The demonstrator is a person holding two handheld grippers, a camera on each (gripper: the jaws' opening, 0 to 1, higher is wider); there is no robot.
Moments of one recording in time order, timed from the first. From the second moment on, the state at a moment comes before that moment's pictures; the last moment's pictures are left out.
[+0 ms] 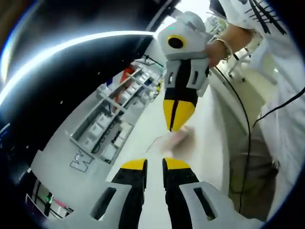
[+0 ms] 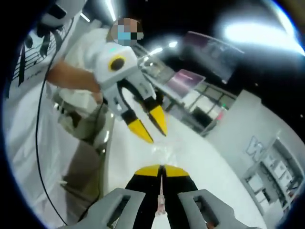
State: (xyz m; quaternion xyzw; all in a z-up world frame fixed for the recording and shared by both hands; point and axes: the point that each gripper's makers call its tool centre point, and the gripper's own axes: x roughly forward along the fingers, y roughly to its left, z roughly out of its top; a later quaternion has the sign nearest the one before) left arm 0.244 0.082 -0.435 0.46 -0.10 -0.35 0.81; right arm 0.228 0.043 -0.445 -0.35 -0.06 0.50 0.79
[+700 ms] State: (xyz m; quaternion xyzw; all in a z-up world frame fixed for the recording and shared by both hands) left arm 0.247 0.081 -0.431 0.52 -0.11 -0.32 0.78; right arm 0.220 0.045 -0.448 -0.35 -0.06 0.50 0.79
